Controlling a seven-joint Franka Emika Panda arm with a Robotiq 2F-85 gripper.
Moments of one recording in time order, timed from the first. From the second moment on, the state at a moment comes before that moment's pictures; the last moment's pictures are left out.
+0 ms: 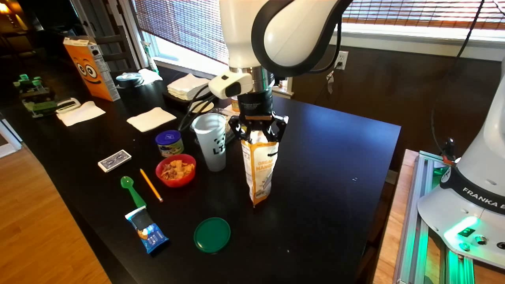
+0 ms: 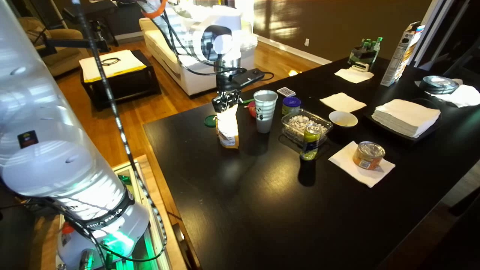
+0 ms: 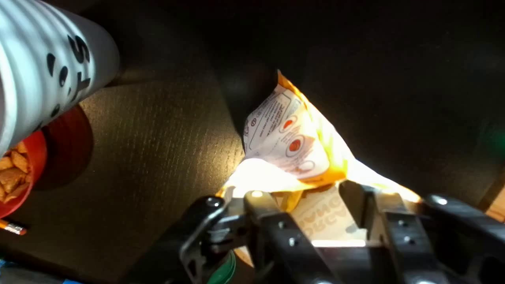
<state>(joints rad) 0.21 0.05 0.13 -2.43 -0.05 2.40 -1.57</state>
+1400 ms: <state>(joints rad) 0.21 -0.16 0.13 -2.43 -0.08 2.30 -1.51</state>
